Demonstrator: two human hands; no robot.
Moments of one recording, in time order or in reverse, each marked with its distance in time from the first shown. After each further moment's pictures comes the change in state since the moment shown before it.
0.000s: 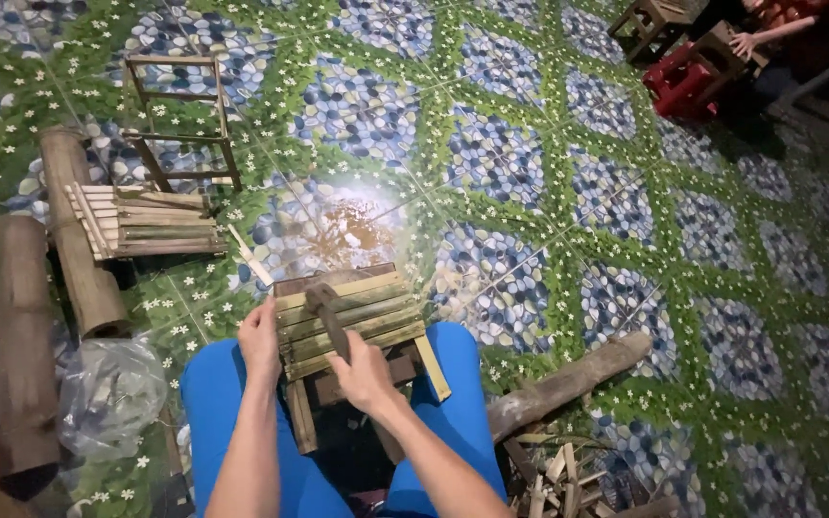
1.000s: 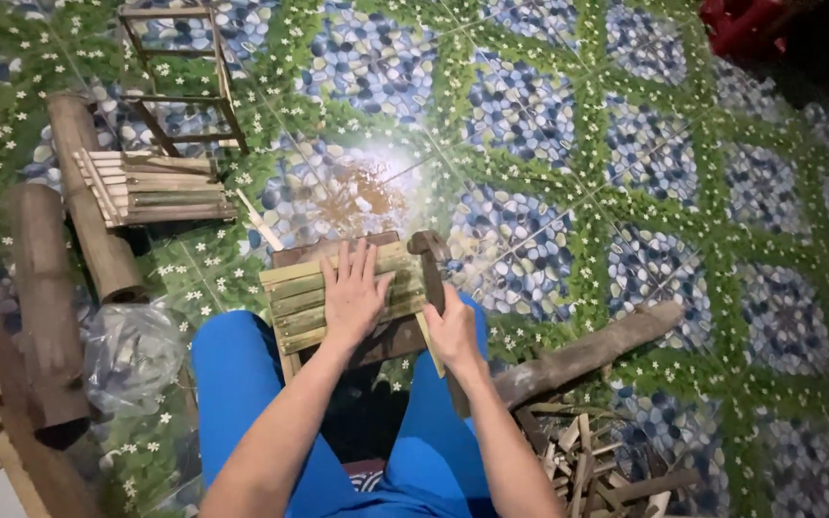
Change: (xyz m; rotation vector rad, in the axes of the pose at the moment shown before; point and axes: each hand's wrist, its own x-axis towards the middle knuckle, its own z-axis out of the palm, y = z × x) left_hand -0.088 0.030 0.112 1.169 -0.058 1.112; right_hand 0.000 0.072 -0.104 0.175 0.321 0.063
